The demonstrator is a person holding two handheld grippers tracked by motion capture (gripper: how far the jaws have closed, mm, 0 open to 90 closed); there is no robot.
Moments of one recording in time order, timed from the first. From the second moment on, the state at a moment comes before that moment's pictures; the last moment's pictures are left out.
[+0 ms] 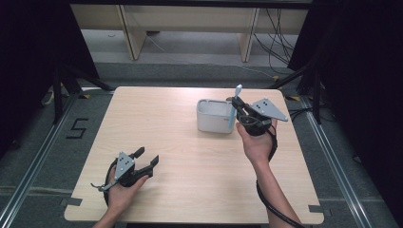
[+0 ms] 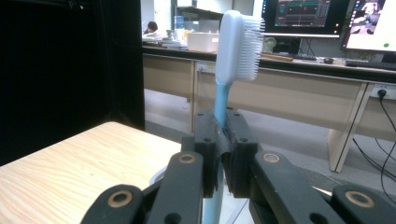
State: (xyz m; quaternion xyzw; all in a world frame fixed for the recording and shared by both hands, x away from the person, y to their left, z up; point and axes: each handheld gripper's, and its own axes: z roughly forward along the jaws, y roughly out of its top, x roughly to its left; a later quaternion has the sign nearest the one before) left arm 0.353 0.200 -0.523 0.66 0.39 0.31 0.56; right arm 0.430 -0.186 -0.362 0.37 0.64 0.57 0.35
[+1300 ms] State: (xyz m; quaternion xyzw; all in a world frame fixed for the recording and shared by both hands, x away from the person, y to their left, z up) left arm 0.352 0.196 -0.523 0.66 0.39 0.31 0.56; right arm 0.470 -0.189 -0.341 0.39 0.62 0.57 0.38
